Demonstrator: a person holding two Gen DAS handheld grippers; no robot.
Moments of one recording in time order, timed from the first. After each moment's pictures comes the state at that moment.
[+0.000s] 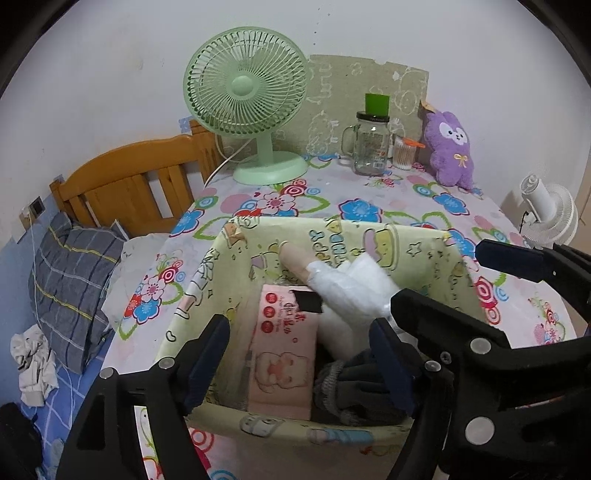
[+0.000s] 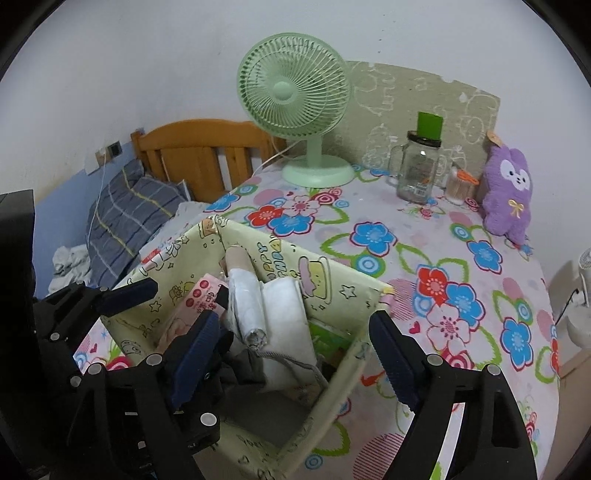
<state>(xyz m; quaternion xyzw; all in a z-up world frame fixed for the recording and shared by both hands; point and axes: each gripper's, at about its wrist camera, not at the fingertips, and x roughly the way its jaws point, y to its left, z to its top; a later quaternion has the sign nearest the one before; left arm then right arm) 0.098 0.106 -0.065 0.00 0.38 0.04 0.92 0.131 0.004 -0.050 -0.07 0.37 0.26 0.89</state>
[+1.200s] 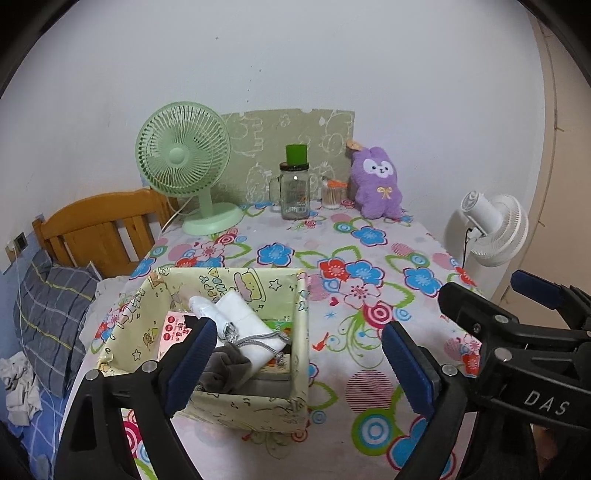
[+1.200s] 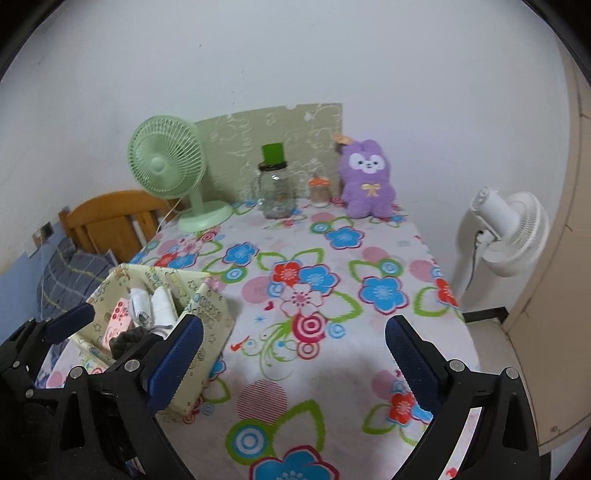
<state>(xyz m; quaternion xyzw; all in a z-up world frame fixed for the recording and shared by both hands) 0.046 0.005 -0.018 0.02 0.30 -0.02 0.95 0.064 -0.148 -0.017 0.02 0.31 0.09 0.95</state>
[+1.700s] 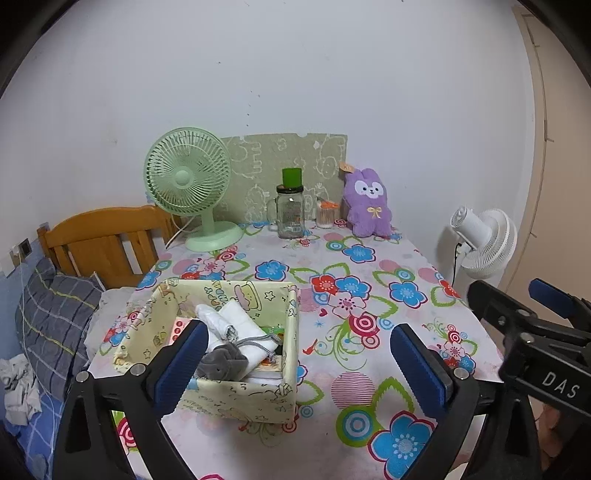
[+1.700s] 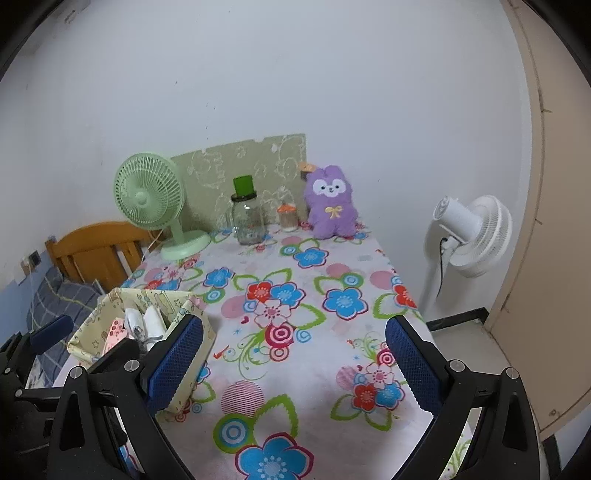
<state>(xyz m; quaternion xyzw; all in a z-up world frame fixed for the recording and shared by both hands) 0.009 -0.001 0.002 0.01 0.27 -0.02 0.96 0.019 -0.177 0.004 0.04 0.26 0.04 0.96</state>
